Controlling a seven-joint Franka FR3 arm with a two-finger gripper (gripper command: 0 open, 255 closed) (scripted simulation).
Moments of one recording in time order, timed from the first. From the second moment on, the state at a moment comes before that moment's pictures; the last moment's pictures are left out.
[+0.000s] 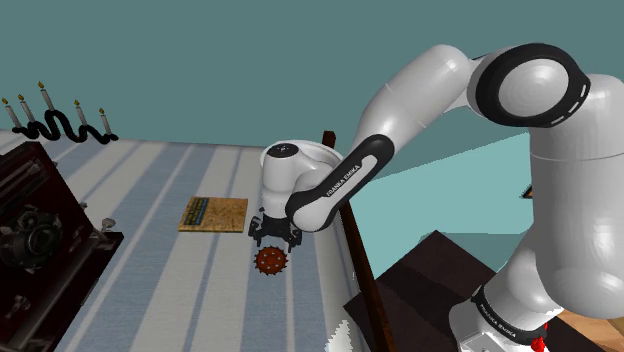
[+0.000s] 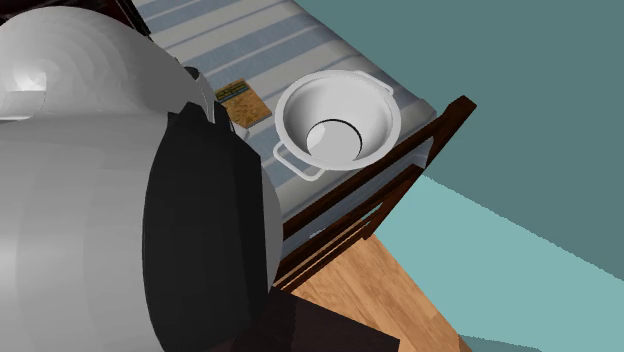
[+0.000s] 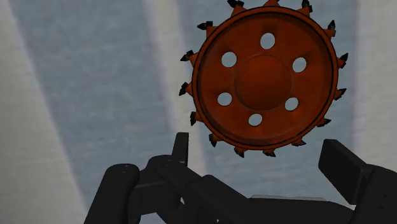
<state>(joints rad) 0.26 0.55 0.28 -2.08 -0.28 2.60 1.52</state>
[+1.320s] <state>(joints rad) 0.24 0.49 0.30 -2.09 -0.25 2.55 1.50</state>
